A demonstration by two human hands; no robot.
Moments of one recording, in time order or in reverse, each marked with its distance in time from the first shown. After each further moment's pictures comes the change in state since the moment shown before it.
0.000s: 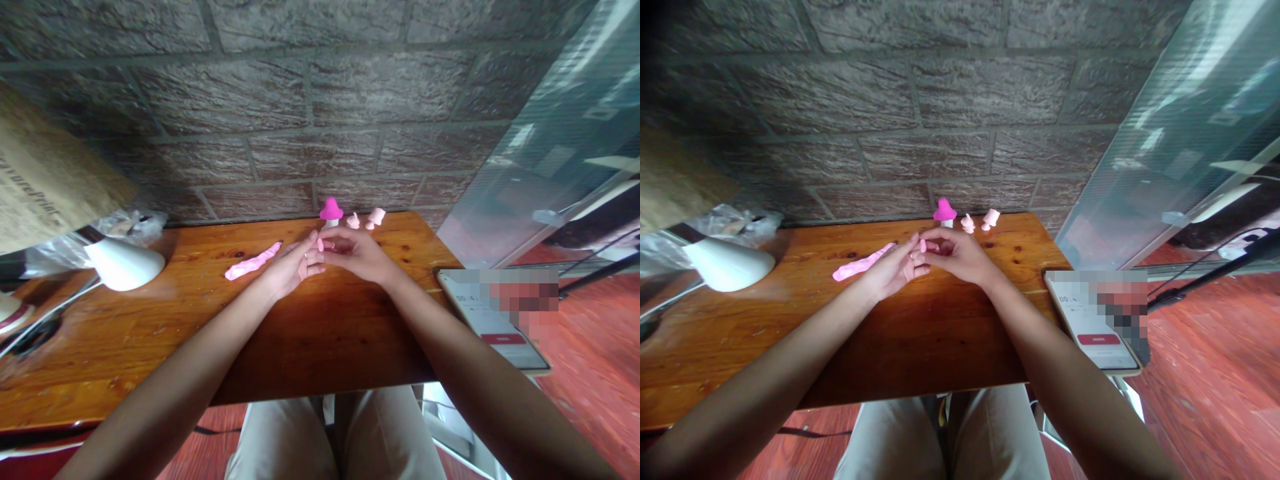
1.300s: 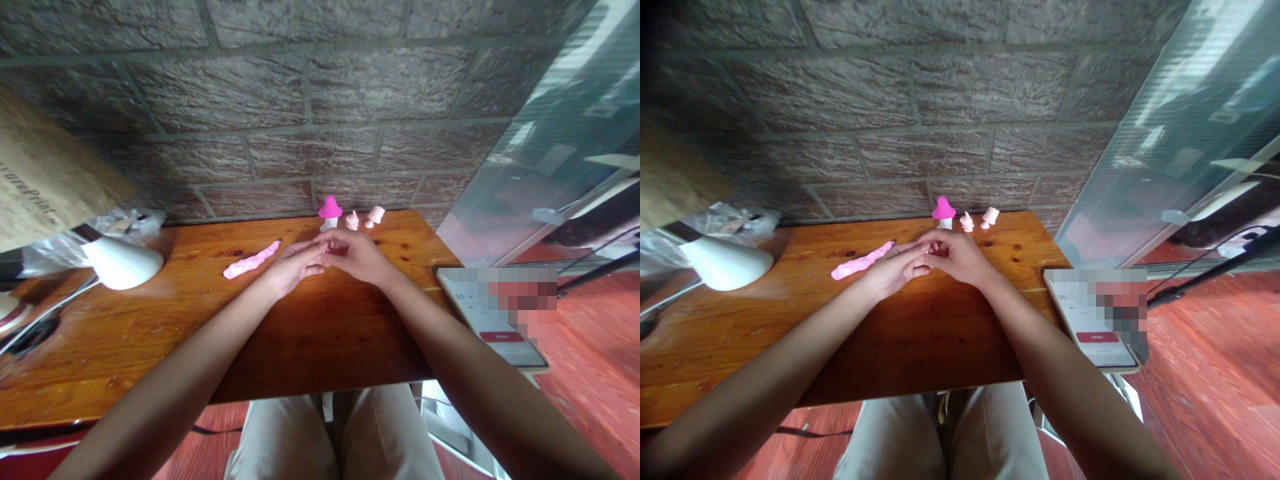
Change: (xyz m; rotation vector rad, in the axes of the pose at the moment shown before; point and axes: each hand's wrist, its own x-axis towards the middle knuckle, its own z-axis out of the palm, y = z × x) left_hand -0.001 -0.005 0.000 0.057 0.031 -0.016; right_hand -0.002 0.005 -0.001 -0.227 -0.028 -0.063
